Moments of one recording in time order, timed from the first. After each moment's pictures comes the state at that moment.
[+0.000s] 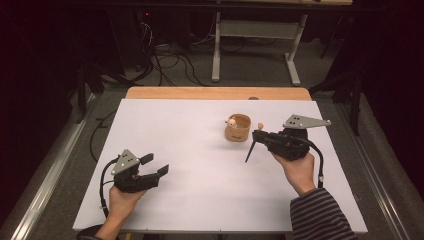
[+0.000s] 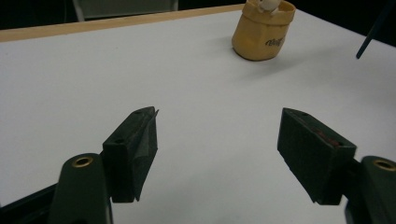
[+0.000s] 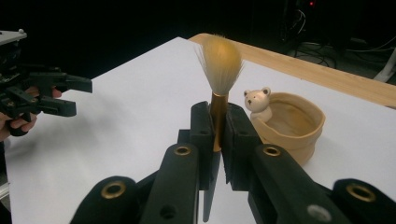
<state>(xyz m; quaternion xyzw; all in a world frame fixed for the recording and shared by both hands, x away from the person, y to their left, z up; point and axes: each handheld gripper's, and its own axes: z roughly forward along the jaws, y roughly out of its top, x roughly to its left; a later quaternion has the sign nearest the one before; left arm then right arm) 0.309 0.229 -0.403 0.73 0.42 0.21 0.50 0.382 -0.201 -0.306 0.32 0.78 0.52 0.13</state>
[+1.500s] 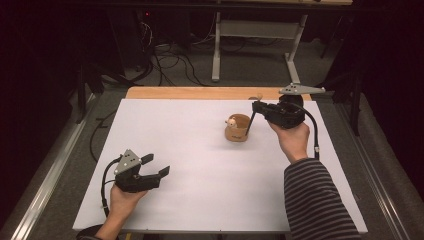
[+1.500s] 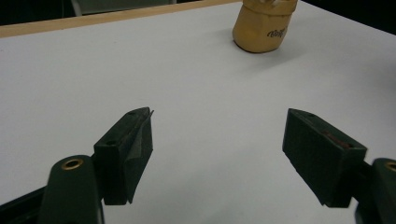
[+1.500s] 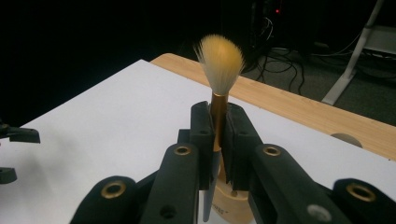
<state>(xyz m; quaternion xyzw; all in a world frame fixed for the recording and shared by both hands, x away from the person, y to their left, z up) 0.312 0.229 -0.405 0.74 0.41 0.21 0.49 0.446 -0.190 -0.273 0.36 0.76 0.51 0.17</state>
